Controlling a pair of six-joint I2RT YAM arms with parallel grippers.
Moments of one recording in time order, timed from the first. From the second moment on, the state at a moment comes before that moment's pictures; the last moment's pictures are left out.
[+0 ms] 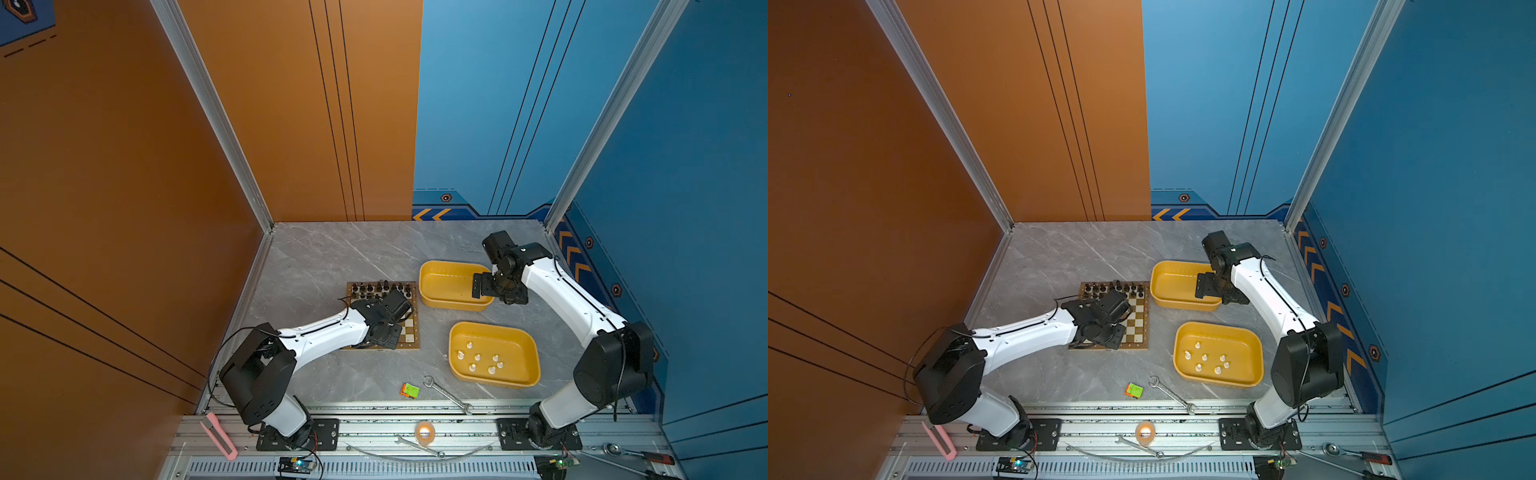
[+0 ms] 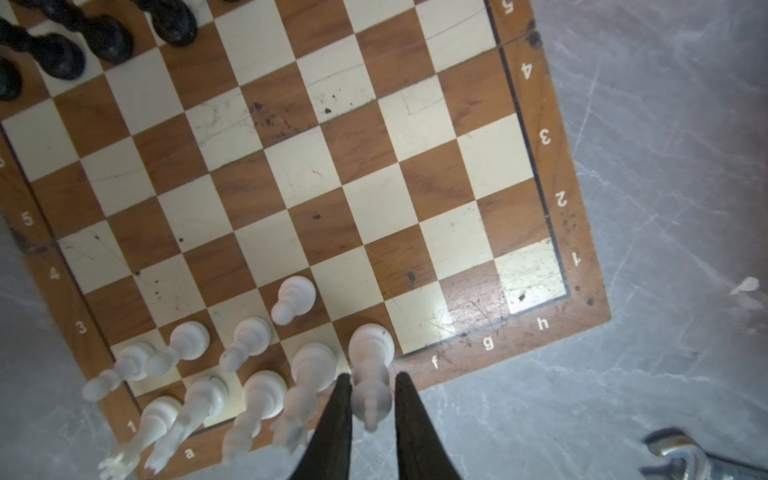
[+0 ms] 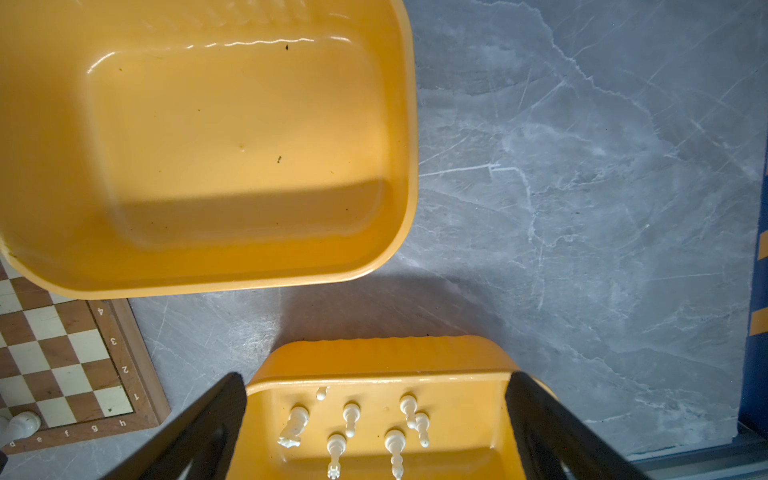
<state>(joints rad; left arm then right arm) -0.81 1.55 0.98 -0.68 -0.16 -0.45 0.31 1.59 1.41 -1.16 0.12 0.47</state>
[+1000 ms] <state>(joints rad) -0.67 1.45 1.34 -0.70 -0.18 -0.41 0.37 1.44 1.29 -1.21 0.07 0.47</state>
